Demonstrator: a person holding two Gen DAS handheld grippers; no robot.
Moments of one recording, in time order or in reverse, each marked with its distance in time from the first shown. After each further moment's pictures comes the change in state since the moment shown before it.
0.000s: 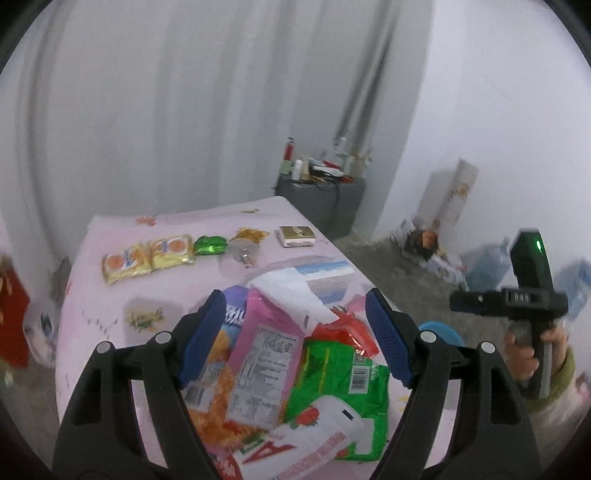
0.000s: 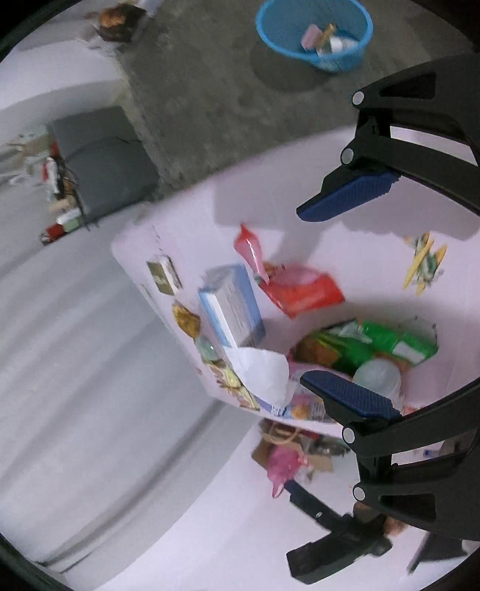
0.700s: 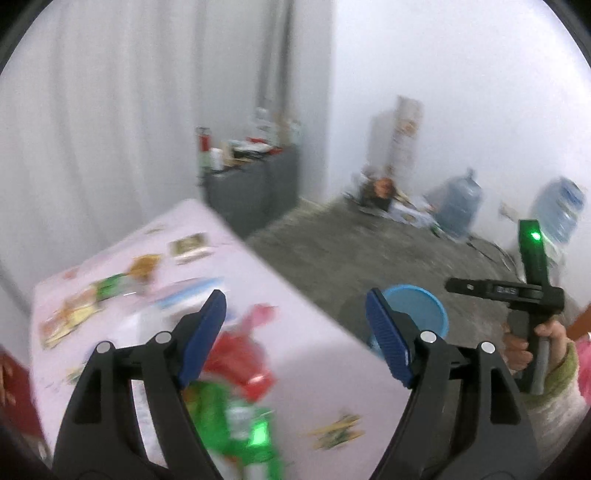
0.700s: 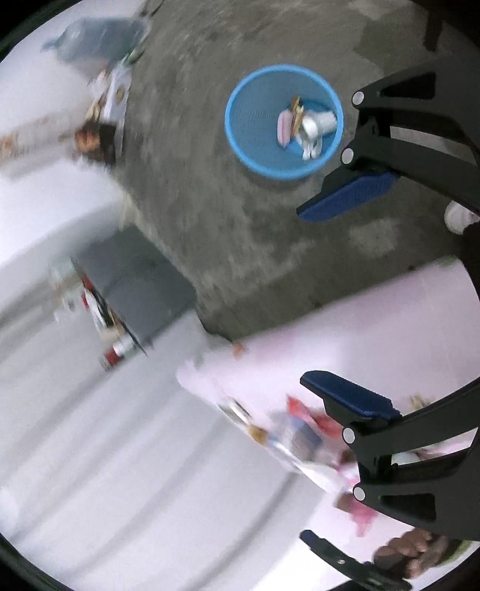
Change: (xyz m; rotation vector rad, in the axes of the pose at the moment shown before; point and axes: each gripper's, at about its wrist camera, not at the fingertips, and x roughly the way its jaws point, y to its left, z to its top) left arm 0.065 -0.161 0.028 0.230 0.098 -0.075; right arm -0.109 -0.144 -0.029 0.188 -0.219 -0.234
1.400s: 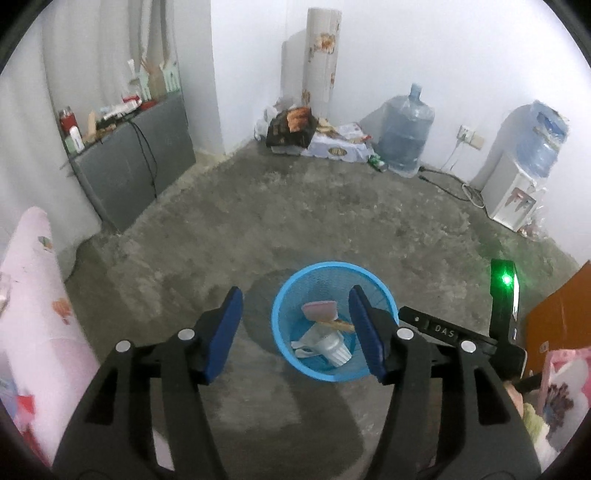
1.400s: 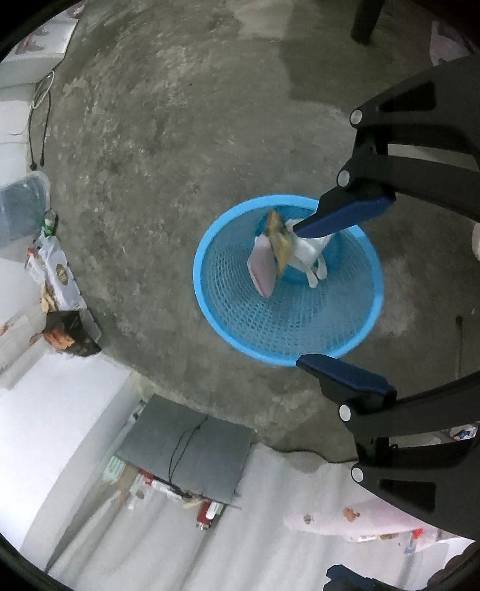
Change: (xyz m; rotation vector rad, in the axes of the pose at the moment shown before) left arm 0.276 -0.263 0.010 0.213 0.241 -0.244; right arm 0.050 -0.289 -0.025 0.555 -0.116 -0.315
